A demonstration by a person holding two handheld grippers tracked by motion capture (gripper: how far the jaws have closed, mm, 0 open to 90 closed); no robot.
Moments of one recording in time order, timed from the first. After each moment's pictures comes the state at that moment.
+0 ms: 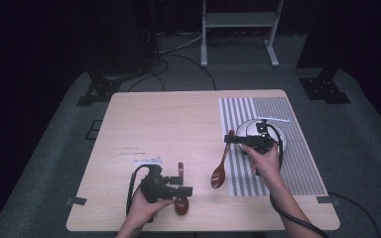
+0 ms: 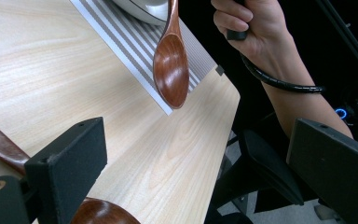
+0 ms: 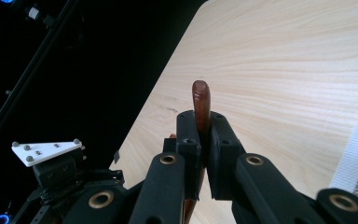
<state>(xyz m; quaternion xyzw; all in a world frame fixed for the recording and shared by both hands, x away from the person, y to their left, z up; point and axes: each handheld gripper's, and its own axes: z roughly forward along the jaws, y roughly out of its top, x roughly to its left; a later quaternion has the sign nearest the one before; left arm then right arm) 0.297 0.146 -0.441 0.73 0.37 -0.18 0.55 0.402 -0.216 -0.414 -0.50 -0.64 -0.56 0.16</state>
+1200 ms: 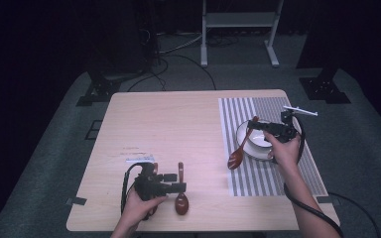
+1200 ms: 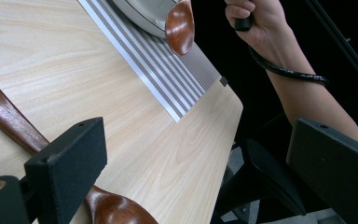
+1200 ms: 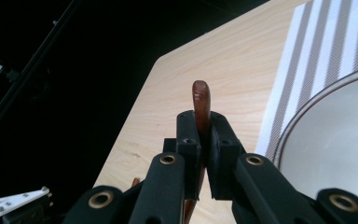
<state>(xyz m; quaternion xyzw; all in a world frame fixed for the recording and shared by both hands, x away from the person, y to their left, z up) 0.300 0.162 -0.440 0.72 0.38 -0.17 0.56 0.418 -0.278 -0.394 -0.57 -0.59 -0.57 0.08</state>
